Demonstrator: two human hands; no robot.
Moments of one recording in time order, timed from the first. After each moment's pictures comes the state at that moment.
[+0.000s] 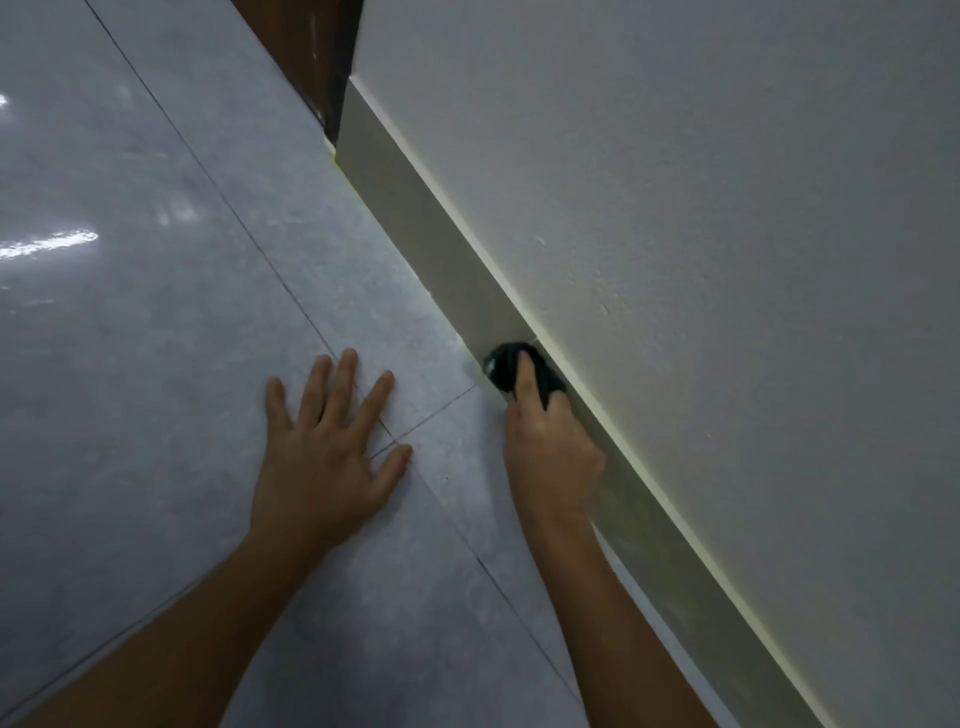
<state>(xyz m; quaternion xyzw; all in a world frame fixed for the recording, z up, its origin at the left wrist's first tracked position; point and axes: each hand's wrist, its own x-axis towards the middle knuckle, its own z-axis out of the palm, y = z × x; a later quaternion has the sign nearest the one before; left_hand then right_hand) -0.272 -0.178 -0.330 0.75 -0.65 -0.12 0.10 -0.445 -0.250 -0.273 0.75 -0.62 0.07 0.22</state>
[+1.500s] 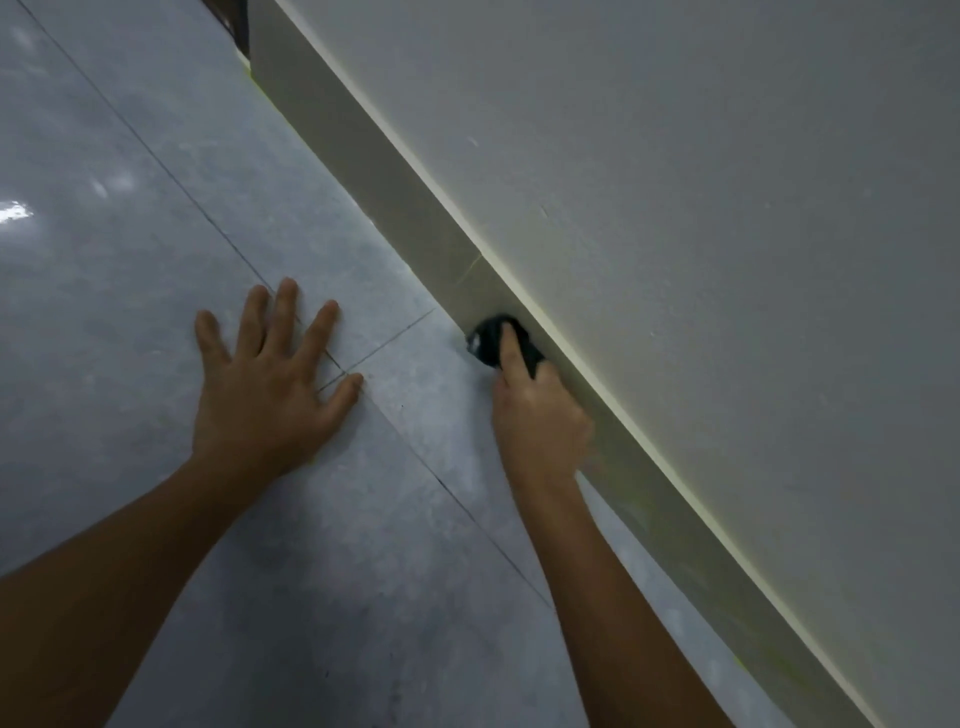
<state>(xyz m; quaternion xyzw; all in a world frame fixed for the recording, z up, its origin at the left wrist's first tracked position) -0.271 -0.183 -0.328 0.74 -0.65 -0.12 0.09 -0.489 -0.220 -0.273 0.74 -0.64 0.07 0.21</state>
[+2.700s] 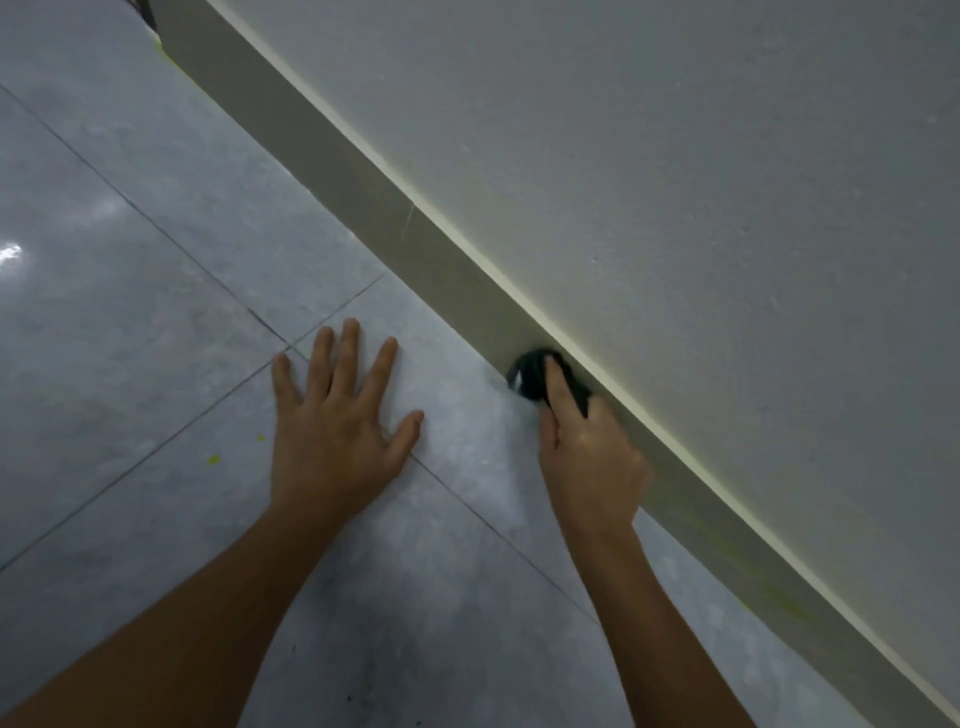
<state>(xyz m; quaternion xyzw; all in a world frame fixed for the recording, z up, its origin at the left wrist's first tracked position) -0.369 -0.155 -0.330 0.71 -0.69 -0.12 0.09 -0.576 -0.161 -0.272 0.71 -0.67 0.09 0.20</state>
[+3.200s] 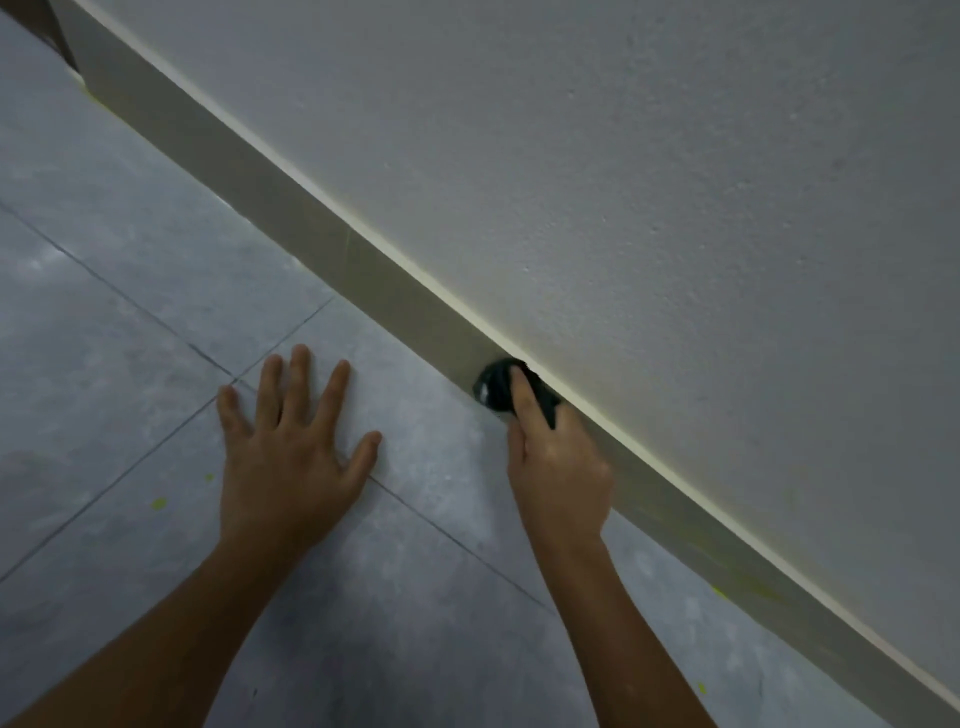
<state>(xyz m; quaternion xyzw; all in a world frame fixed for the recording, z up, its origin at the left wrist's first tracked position) -0.367 -0.153 -0.327 0.70 -0.70 -0.13 0.08 -0.581 -0.153 -0.273 0.69 -0.69 0.09 0.20</state>
